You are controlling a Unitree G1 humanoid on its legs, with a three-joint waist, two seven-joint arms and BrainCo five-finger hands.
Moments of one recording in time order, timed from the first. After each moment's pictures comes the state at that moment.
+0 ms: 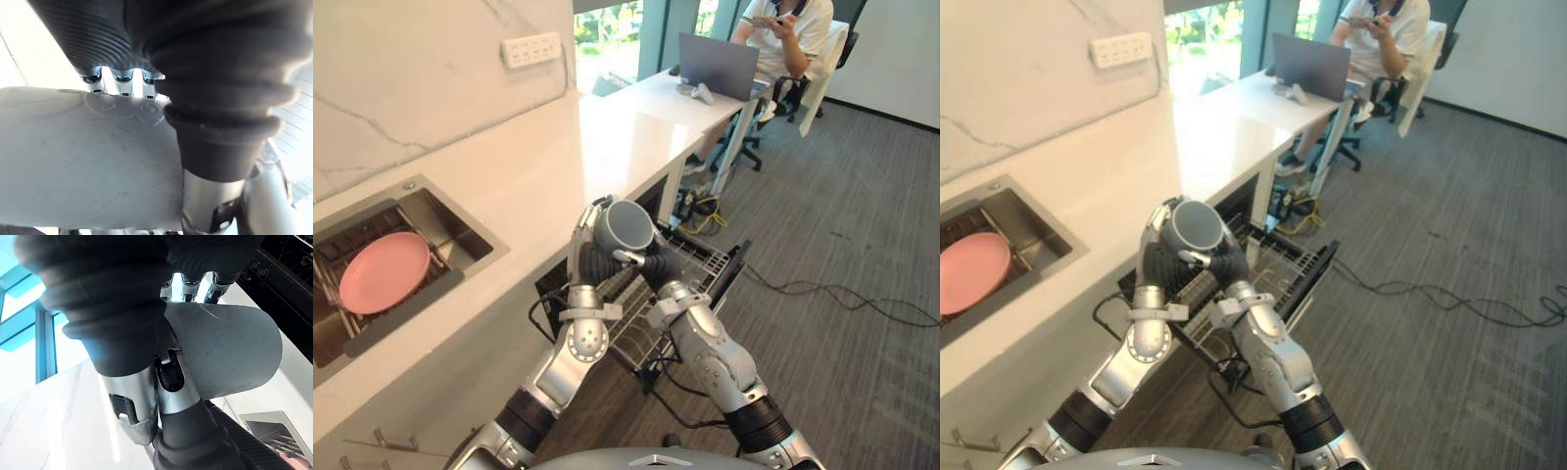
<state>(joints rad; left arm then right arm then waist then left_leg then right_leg) -0.18 0.06 -0.55 0.06 0.38 -0.08 0.68 -0.13 -0.16 0.37 -0.17 0.66 0.10 -0.13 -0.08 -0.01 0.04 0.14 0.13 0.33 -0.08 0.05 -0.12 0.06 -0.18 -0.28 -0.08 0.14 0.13</state>
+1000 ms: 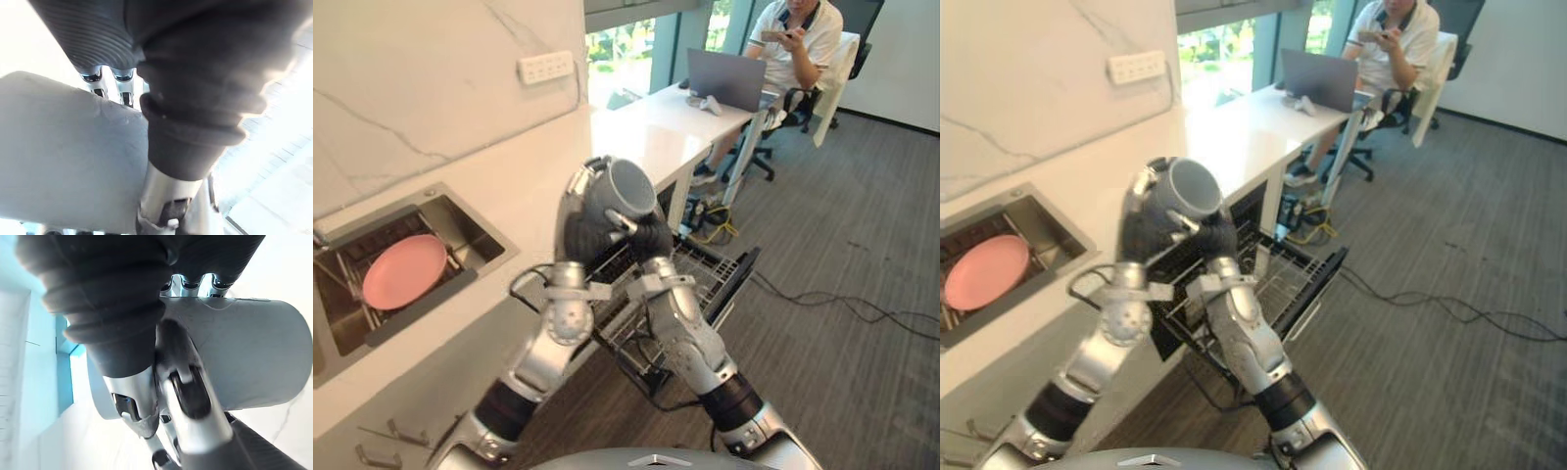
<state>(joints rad) -0.21 0.20 -0.41 -0.28 0.28 -0.04 0.46 -0.30 -0.05 0.47 -0.11 0.75 -0.20 -0.24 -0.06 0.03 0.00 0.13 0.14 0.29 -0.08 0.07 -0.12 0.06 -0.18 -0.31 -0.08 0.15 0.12</state>
